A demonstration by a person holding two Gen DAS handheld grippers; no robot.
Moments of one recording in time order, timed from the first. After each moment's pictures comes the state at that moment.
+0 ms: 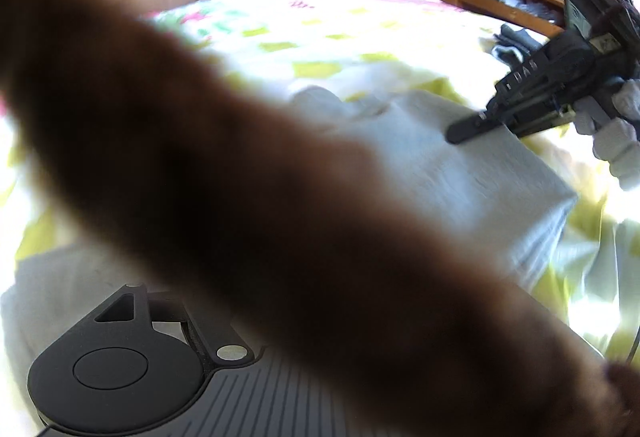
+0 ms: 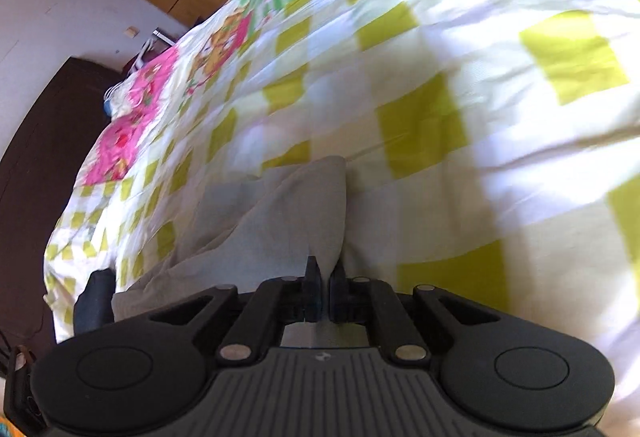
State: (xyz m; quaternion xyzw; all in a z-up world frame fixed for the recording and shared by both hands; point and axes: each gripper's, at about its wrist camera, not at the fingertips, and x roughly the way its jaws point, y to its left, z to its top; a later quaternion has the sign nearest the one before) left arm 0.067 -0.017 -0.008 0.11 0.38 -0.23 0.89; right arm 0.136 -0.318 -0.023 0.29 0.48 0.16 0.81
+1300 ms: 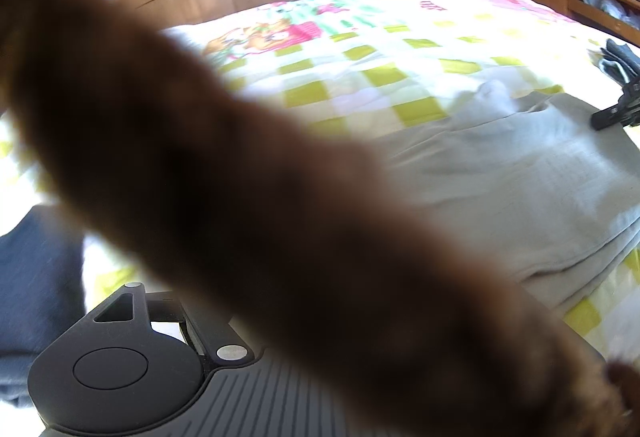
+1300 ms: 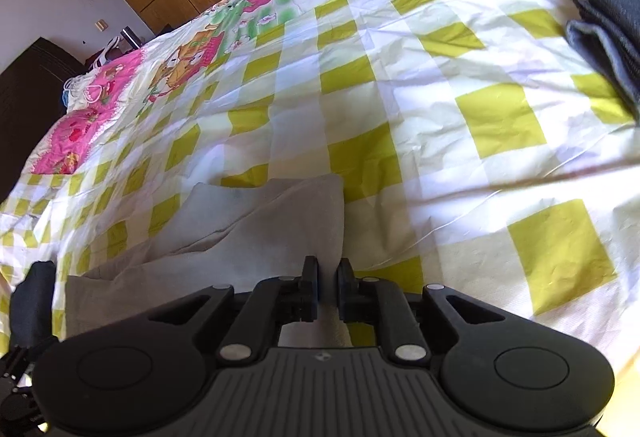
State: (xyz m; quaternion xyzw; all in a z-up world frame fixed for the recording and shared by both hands) left arm 0.018 0.070 0.016 0.11 0.39 -0.04 0.91; right arm 0.113 -0.309 0.013 0.18 0.45 0.08 0.87
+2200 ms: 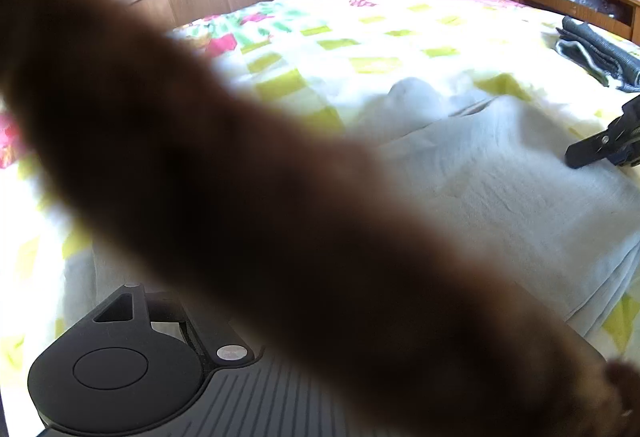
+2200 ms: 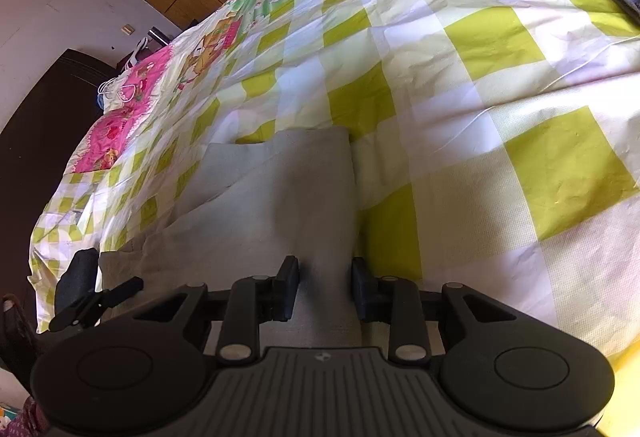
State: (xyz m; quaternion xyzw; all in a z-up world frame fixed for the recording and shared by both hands) left arm 0.063 -0.020 -0.021 0.13 0.37 -0.11 0.91; right arm 0.088 -0.339 -0.025 0.27 0.47 0.16 0.83
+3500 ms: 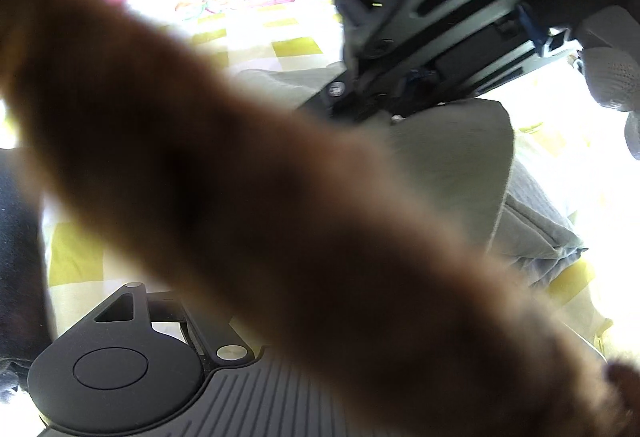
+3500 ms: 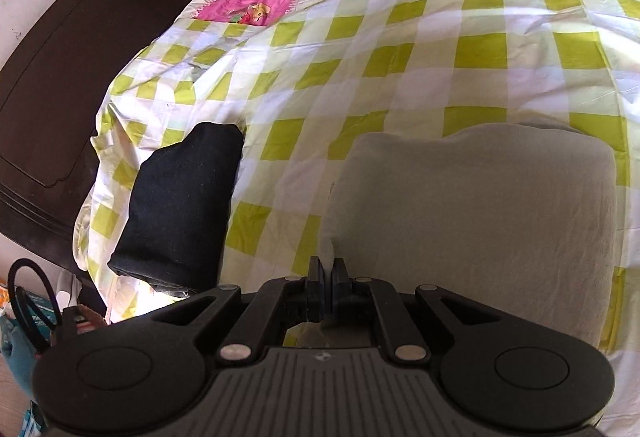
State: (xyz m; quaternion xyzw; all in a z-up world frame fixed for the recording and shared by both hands) left arm 0.024 0.113 -0.007 0.05 0.43 -0.12 0.89; right arm 0.111 -0.006 0.041 0.12 0.51 0.34 0.78
